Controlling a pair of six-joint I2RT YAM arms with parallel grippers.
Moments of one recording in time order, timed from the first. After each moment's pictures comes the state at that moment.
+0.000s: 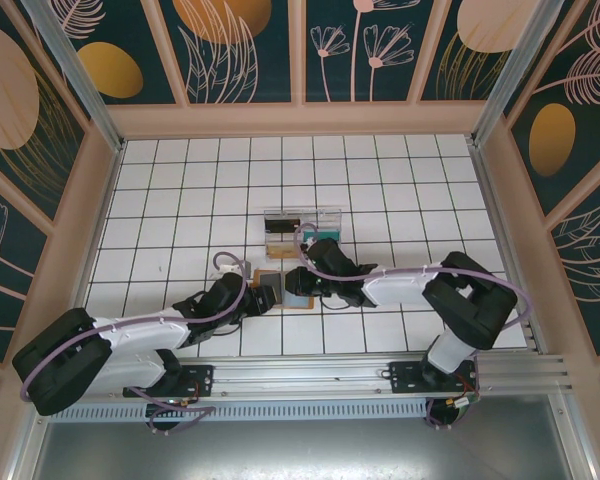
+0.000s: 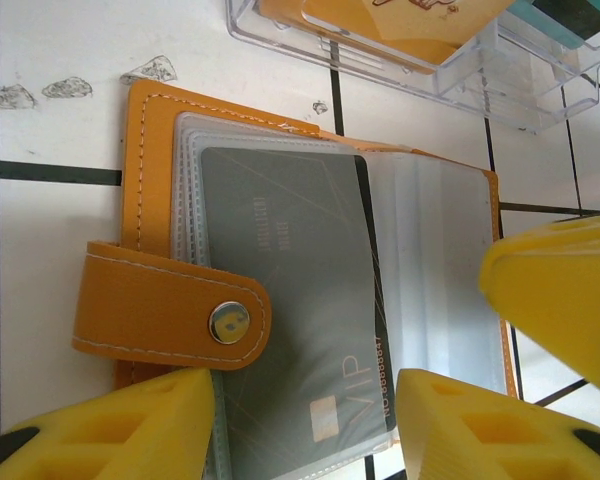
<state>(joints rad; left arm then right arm) -0.85 1.18 0.25 0.21 -0.04 -0.96 0.92 1.62 0.67 0.22 -0.25 0.87</state>
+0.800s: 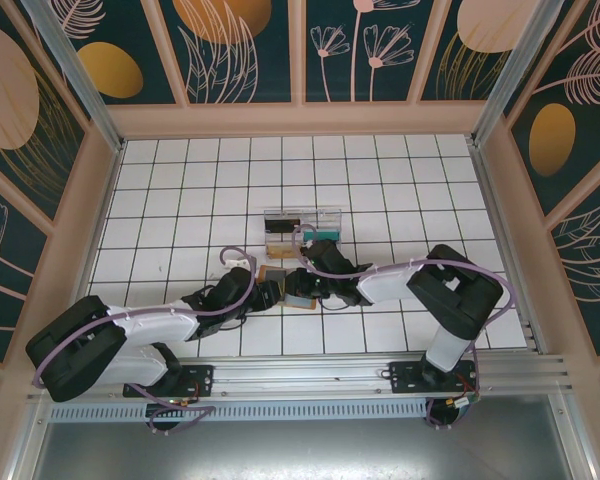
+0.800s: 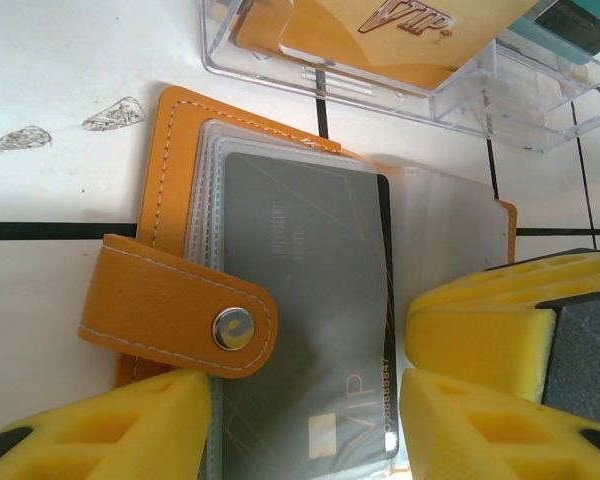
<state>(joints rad) -0.85 1.28 0.31 0.23 -0.06 -0.95 0.90 1.71 0.67 0.28 -0.31 0.92</state>
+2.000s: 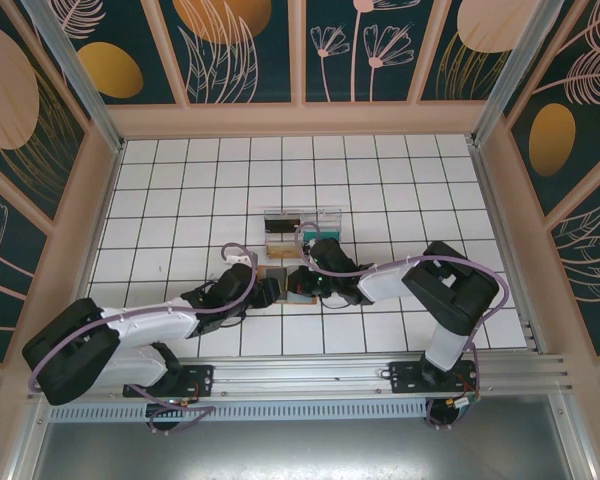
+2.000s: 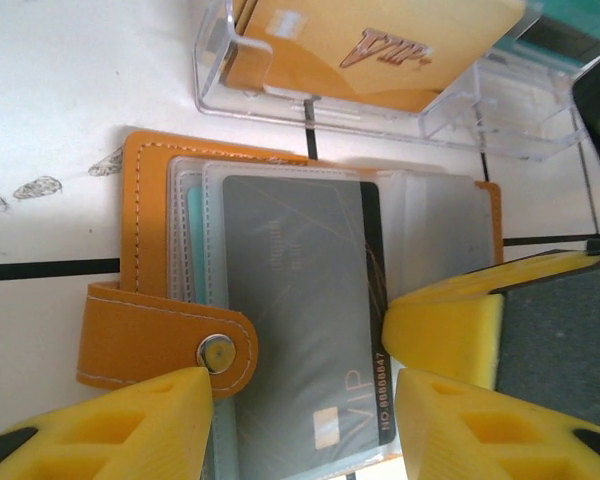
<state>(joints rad) -0.85 1.27 0.36 0.15 -0.09 -0.89 0.86 1.73 0.65 0.36 -0.35 0.94</state>
